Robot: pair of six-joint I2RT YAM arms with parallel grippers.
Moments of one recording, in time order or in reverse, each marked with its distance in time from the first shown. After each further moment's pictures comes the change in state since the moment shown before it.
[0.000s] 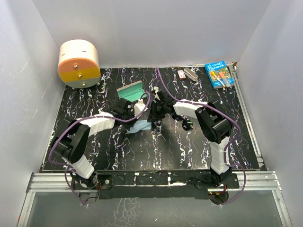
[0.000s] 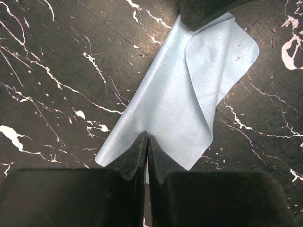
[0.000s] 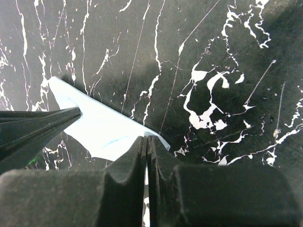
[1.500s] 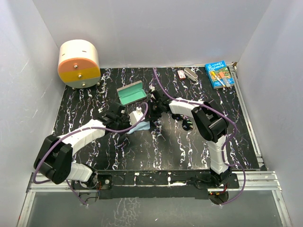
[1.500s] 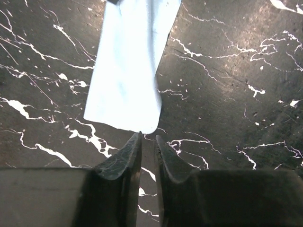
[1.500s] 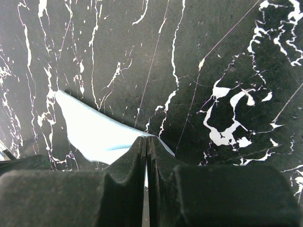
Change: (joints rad) left arm -0.018 -0.278 -0.089 -0.196 0.051 0.207; right arm 0.029 0.057 0.093 -0.065 0.032 0.037
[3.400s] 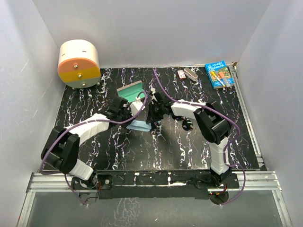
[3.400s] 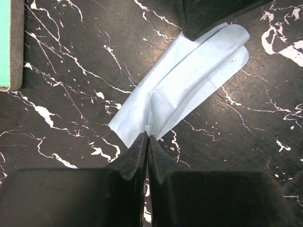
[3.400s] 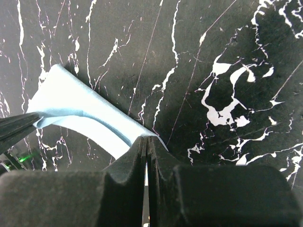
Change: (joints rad) left arm 0.026 0.137 0.080 0.111 -0.056 -0.169; right arm 0.001 -0.055 -0.079 0.030 -0.011 -0.051
